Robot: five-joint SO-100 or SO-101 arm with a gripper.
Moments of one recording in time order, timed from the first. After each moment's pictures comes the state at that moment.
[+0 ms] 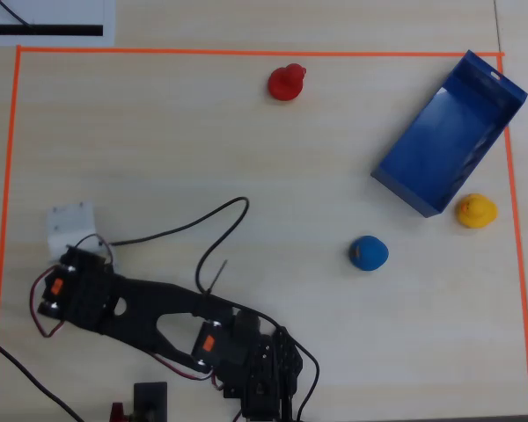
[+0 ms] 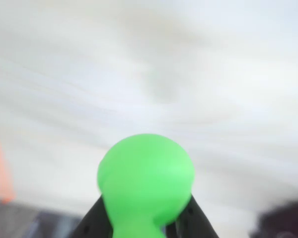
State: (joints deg) arm -61.2 94.9 92.5 80.3 -34.7
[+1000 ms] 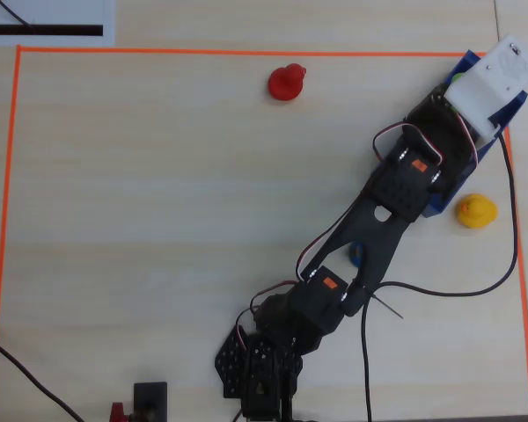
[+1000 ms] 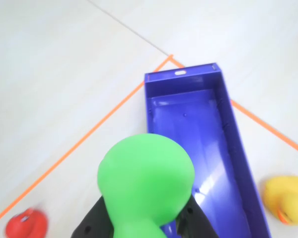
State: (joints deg) arm 41.8 78.3 64.6 42.3 -77.1
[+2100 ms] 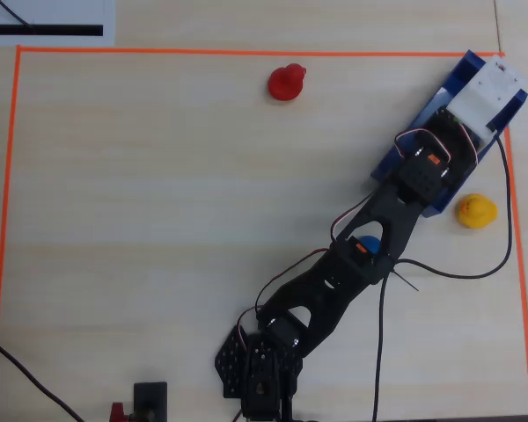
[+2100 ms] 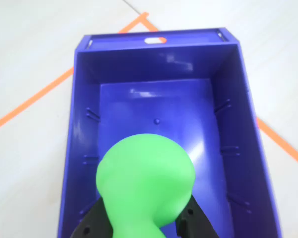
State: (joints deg) arm 46.3 48.2 51.7 29.3 -88.2
